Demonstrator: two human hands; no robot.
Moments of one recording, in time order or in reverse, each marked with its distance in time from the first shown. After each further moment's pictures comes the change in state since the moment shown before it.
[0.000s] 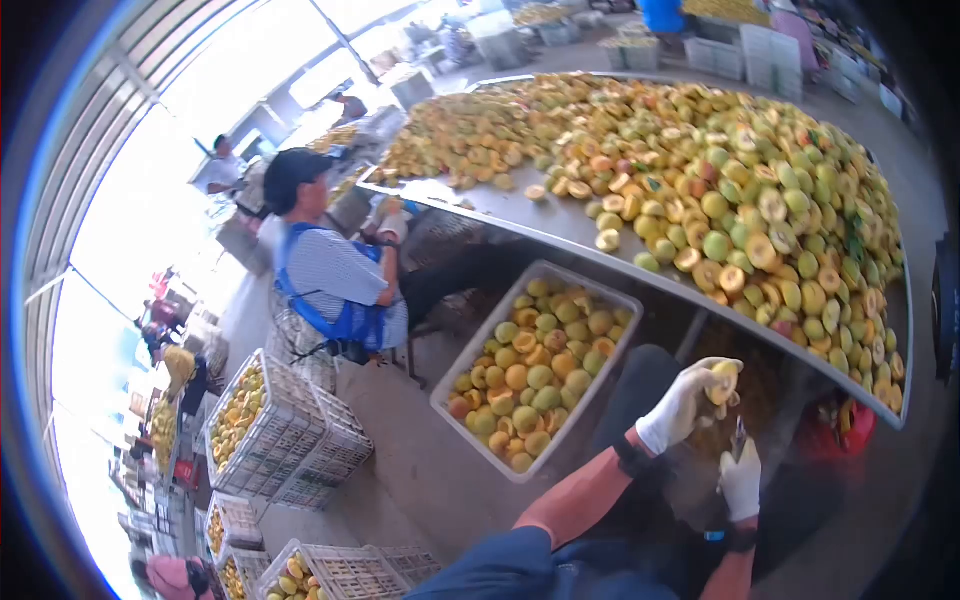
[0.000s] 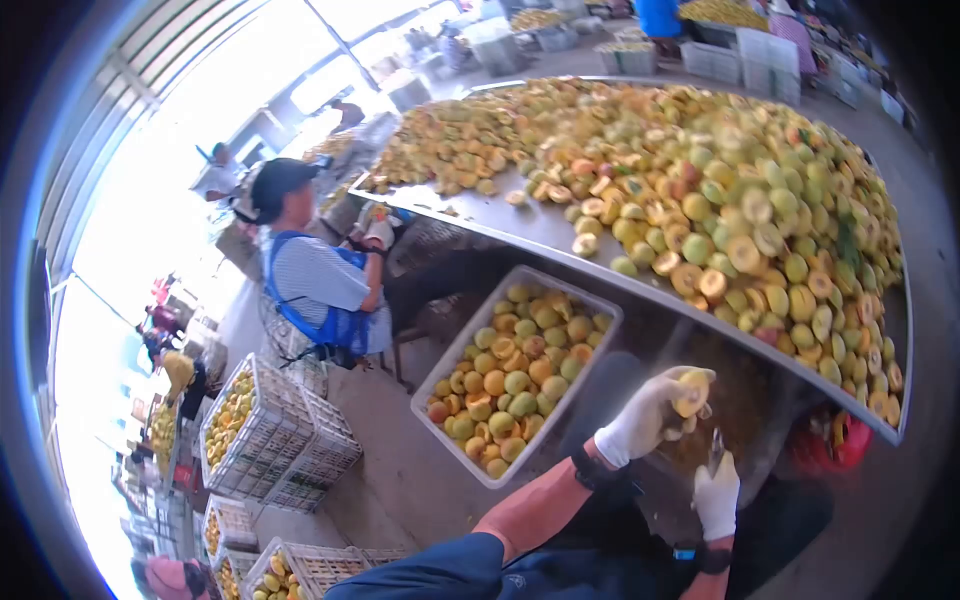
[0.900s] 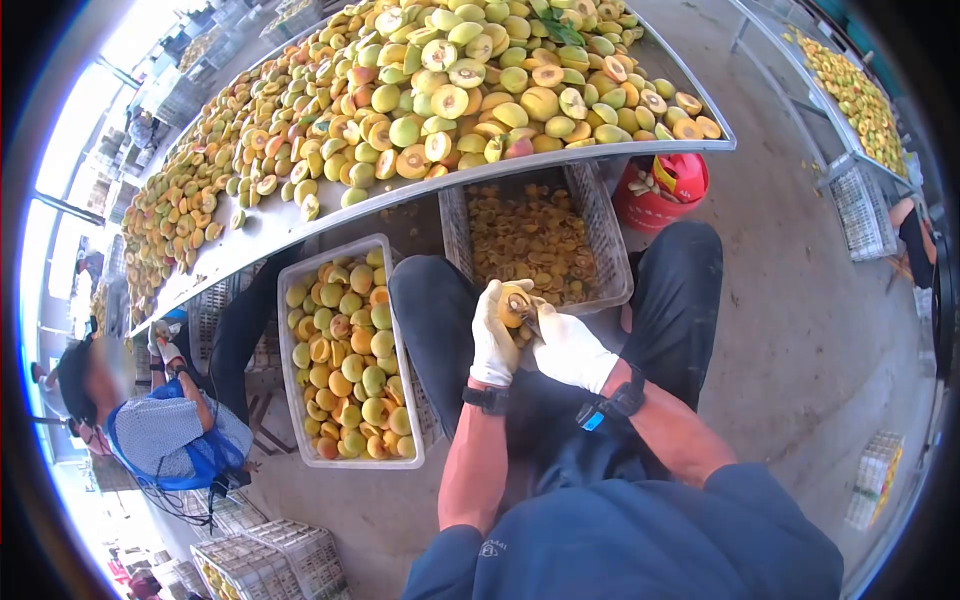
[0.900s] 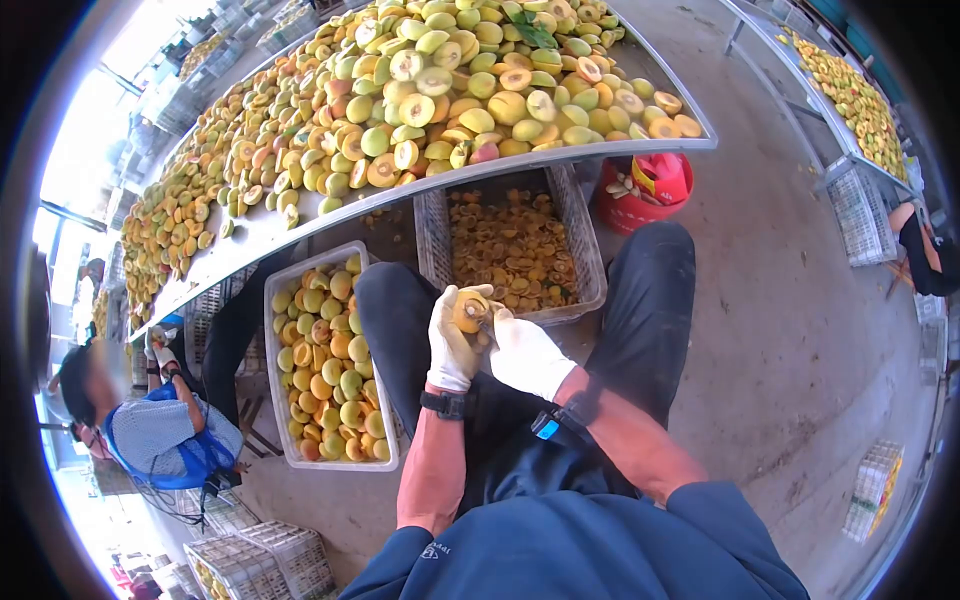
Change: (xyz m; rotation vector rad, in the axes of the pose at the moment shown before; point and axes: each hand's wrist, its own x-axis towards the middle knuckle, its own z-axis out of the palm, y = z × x) left_hand -0.009 -0.100 -0.042 0.088 0.169 -0.235; right_hand -0.037 0.008 0.049 -0.243 0.030 -0.288
